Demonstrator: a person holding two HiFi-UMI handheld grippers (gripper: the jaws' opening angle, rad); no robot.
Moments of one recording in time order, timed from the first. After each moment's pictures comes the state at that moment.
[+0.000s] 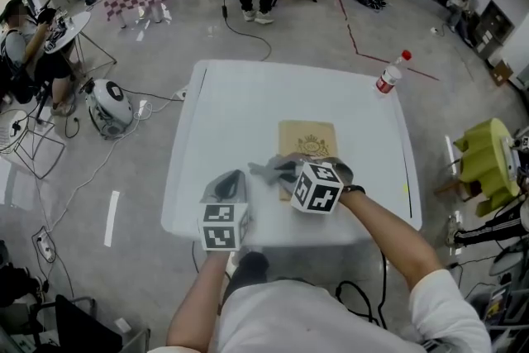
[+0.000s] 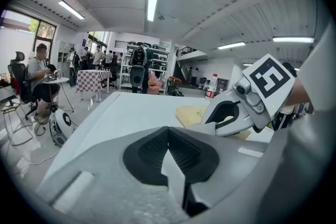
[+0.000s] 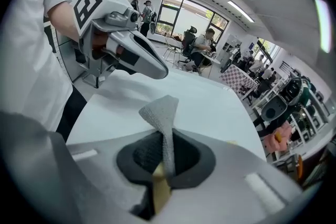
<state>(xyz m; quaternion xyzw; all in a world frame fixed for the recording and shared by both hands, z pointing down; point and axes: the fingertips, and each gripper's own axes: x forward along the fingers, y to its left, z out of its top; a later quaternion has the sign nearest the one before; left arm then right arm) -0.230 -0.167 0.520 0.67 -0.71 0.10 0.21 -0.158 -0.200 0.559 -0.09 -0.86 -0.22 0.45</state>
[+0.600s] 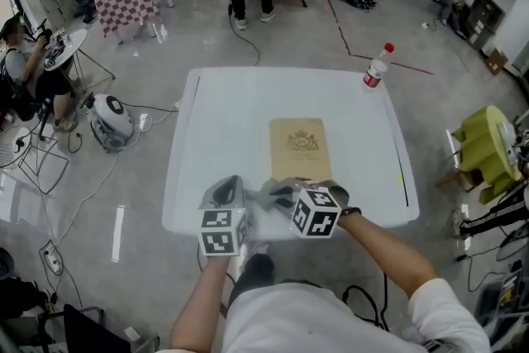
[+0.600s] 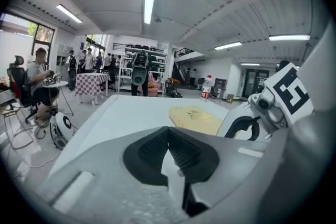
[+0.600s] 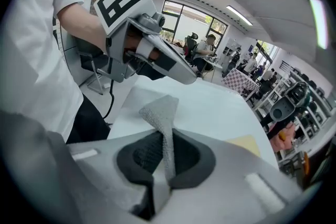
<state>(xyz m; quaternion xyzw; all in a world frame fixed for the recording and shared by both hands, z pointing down) -0.201 -0.139 0.501 0.67 -0.71 0.10 0.19 -0.116 -0.120 0.554 -0.10 -0.88 -0.21 0.42</state>
